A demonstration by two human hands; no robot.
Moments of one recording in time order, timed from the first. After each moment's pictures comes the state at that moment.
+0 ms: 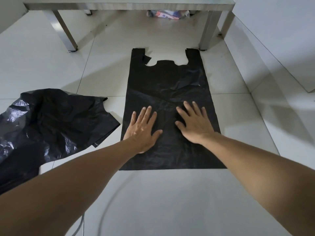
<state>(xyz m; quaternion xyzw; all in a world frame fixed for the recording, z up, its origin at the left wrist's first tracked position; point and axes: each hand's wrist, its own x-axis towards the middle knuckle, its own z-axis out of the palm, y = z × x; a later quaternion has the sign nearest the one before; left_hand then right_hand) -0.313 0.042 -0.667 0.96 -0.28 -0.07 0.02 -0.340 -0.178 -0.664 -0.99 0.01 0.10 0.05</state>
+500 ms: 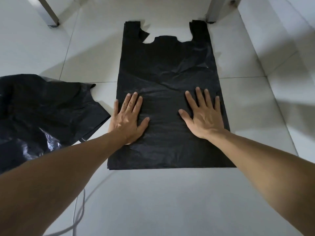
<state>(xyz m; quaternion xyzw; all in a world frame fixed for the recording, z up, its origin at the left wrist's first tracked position) -0.284 0.057 -0.700 0.97 -0.23 -0.08 0.02 -0.334 -0.203 -0.706 -0.99 0.07 0.07 0.01</state>
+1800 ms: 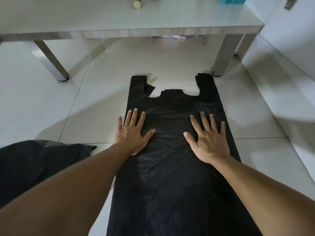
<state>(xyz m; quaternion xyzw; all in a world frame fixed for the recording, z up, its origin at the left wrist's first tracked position) -0.117 0.023 -0.695 0.98 -0.18 -0.10 -0.01 -0.200 -0.230 -0.709 -0.99 0.09 0.06 0.02</state>
